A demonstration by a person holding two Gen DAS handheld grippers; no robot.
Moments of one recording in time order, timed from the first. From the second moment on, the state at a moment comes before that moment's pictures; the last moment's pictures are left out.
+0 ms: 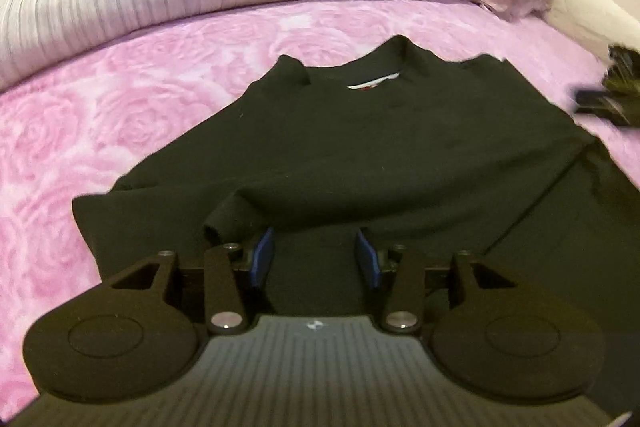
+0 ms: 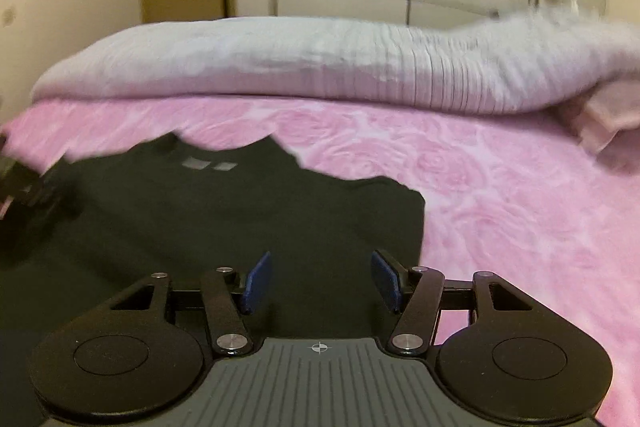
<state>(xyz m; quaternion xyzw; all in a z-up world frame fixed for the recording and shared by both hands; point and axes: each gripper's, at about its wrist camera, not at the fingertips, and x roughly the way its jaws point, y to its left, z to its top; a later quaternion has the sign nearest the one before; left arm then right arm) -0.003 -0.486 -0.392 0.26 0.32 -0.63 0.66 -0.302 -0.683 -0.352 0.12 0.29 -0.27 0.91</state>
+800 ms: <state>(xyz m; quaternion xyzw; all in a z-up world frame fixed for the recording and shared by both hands) -0.034 -0.386 -0.367 0.26 0.32 -0.58 0.70 -0.376 -0.626 -0.357 0.08 0.35 -0.32 0.88</state>
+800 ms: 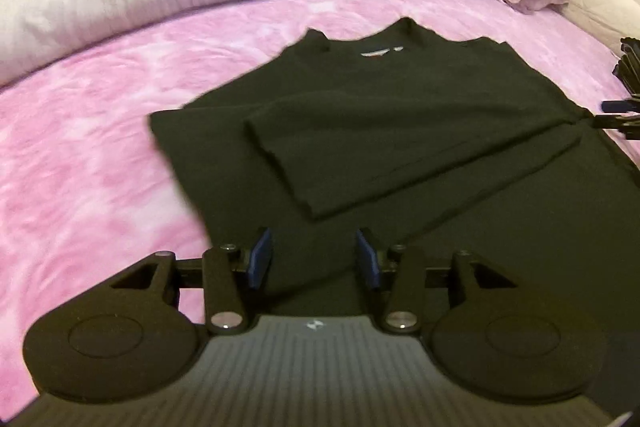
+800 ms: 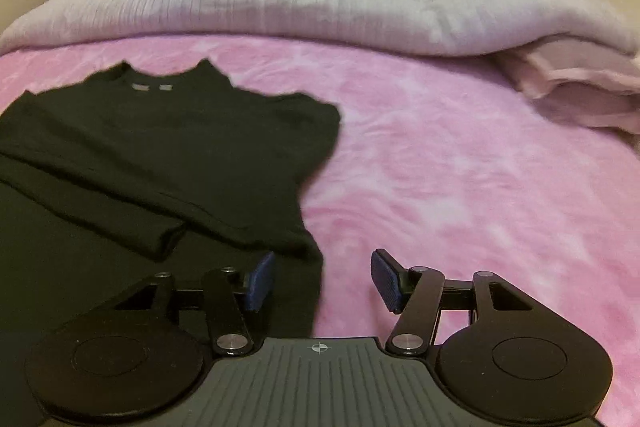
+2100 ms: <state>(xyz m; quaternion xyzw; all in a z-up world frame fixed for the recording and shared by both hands) -0.309 -0.103 -0.394 0.51 0.04 -0.61 0.60 -0.526 -0.307 -0.367 -0.13 0.41 -0.14 0.89</state>
